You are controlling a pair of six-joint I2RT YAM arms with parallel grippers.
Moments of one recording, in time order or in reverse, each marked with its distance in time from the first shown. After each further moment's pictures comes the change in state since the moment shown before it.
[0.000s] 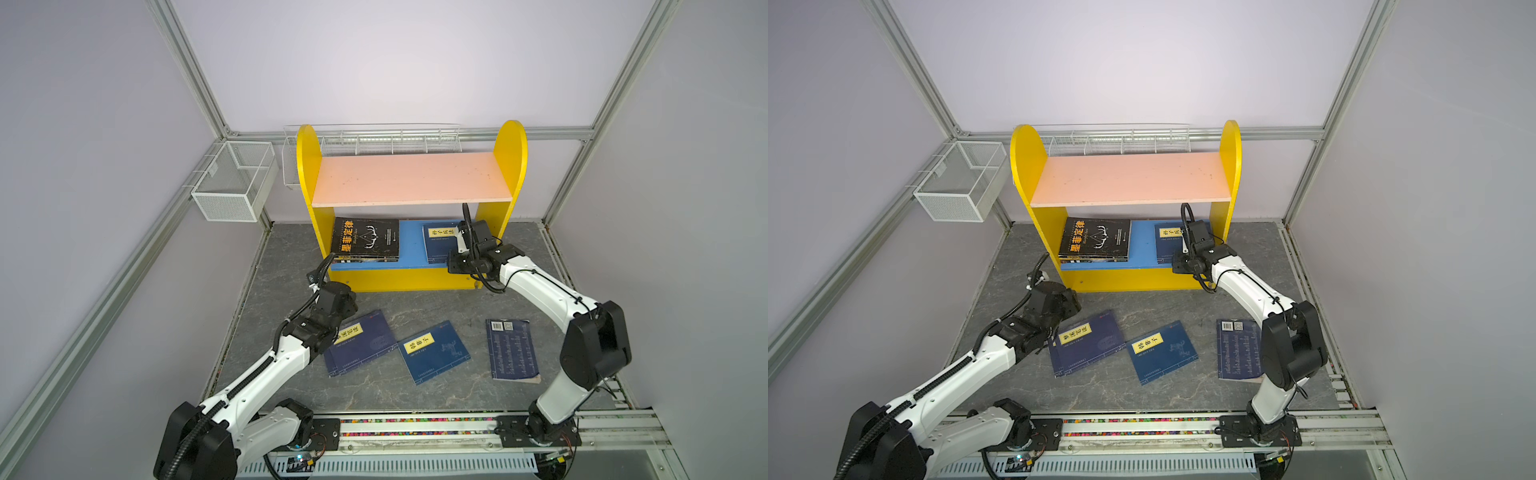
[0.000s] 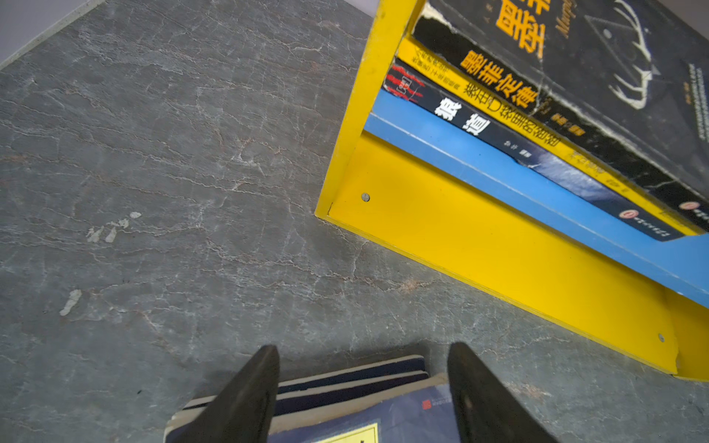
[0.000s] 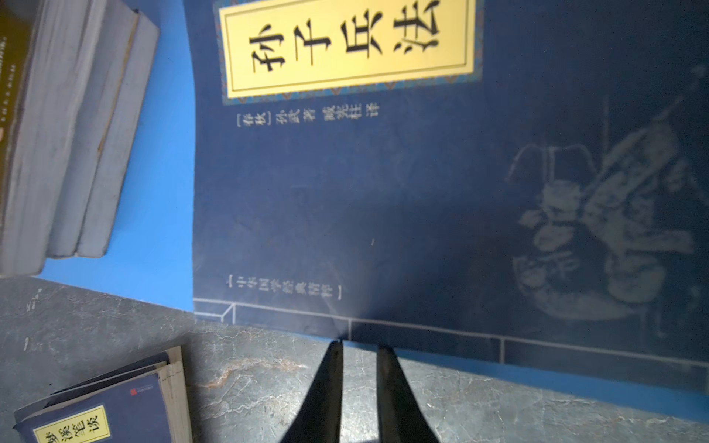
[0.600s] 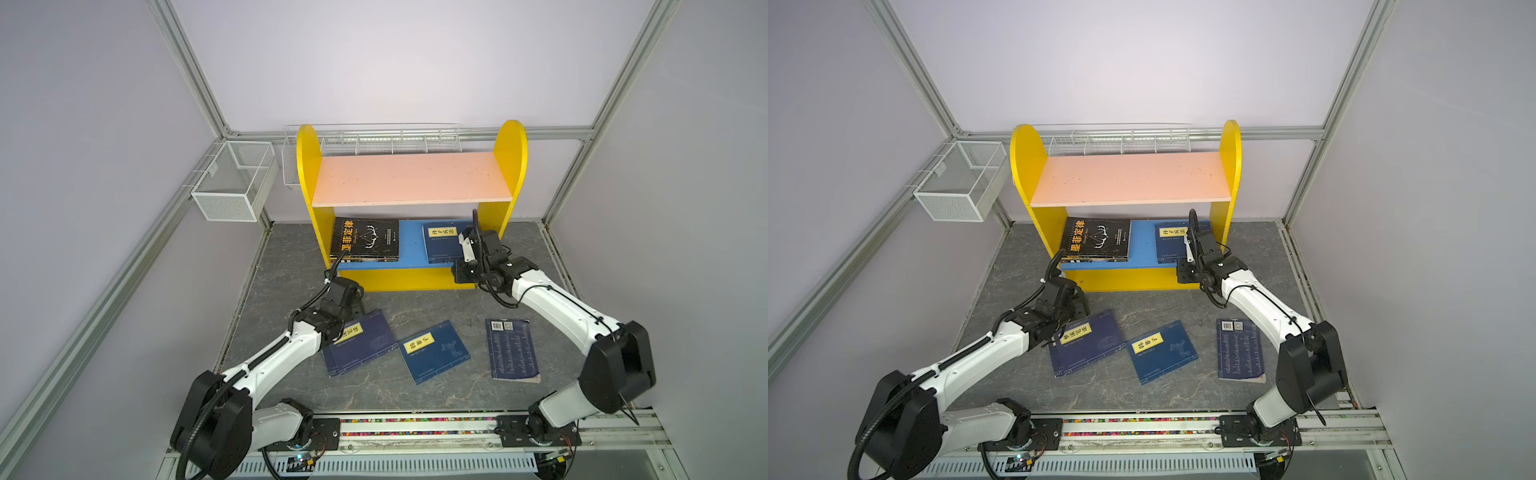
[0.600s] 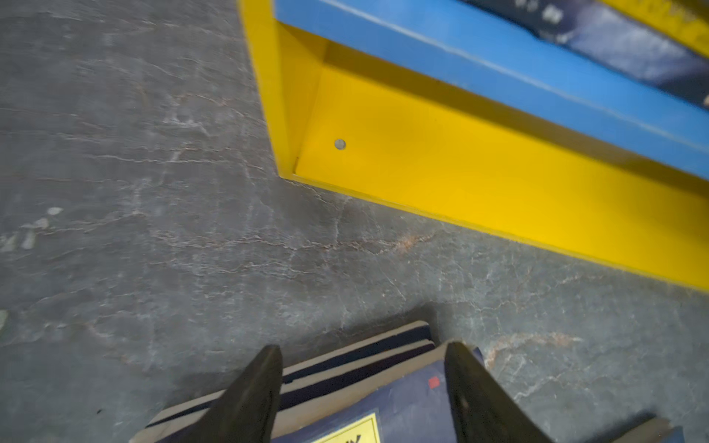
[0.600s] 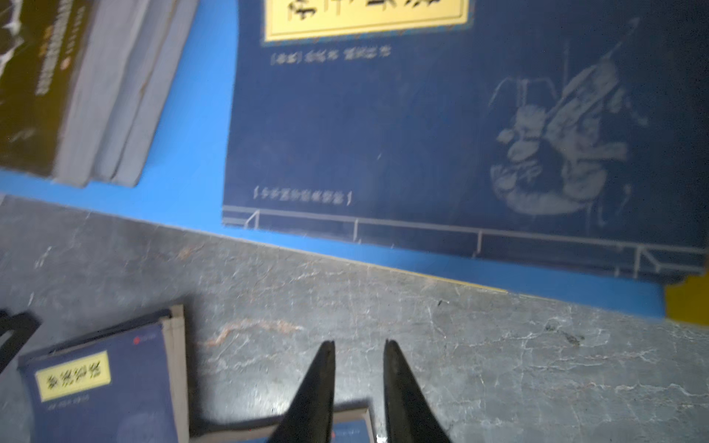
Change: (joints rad) left arm -0.002 0.198 0.064 -0.003 0.172 0.148; right arm 0.024 -0.211 -0.216 0.049 -0.034 -0.051
